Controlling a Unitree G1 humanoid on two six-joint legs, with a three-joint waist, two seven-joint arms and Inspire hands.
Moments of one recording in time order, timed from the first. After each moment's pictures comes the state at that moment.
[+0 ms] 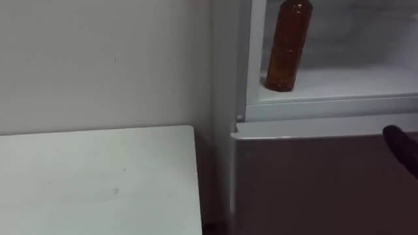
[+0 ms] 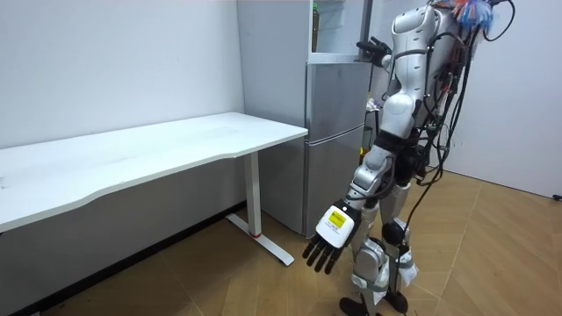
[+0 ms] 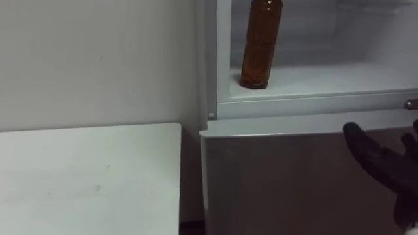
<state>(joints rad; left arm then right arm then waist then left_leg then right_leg) 0.28 0.24 0.10 1.16 0.07 -0.01 0.23 0.13 -0.38 -0.18 -0.28 0.73 -0.17 -0.50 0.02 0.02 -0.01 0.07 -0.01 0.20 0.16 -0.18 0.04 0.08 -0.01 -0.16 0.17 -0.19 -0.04</state>
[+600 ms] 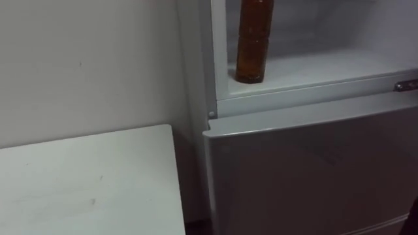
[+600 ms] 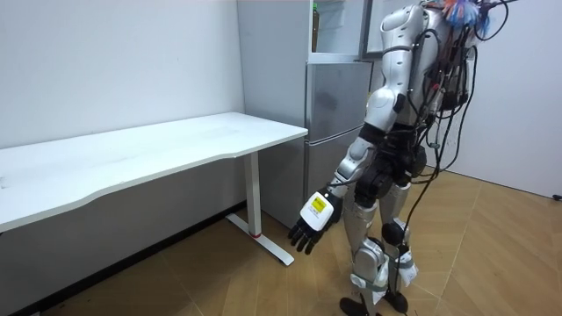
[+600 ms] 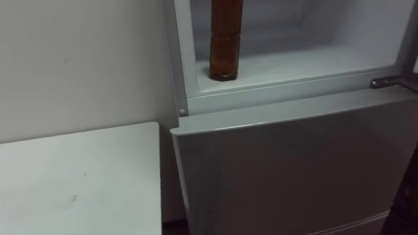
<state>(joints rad) 0.27 0.24 0.10 1.12 0.03 -0.02 0.21 0.26 -0.33 -0.23 0.08 0.83 -0.17 -0.60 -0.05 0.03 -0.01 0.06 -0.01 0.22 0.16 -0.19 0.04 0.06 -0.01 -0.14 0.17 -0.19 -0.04</state>
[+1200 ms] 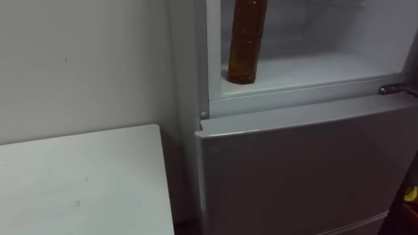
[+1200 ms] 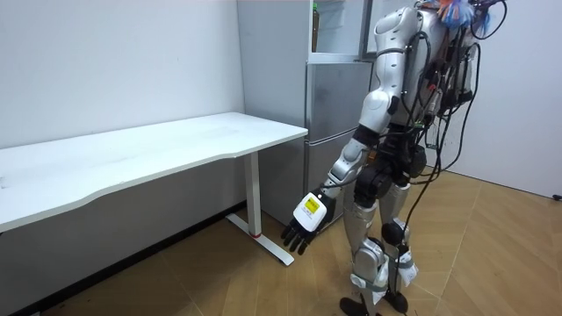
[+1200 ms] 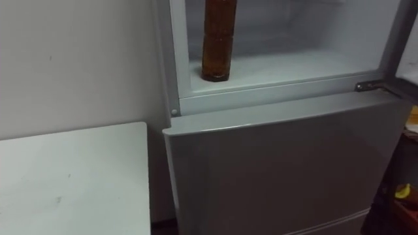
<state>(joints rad) 0.30 0.26 0.23 1.10 0.03 -0.03 0.19 0.22 -0.40 -0.60 0.25 0.82 -0.17 -0.87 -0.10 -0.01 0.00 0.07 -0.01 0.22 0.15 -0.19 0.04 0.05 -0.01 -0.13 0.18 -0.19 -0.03</state>
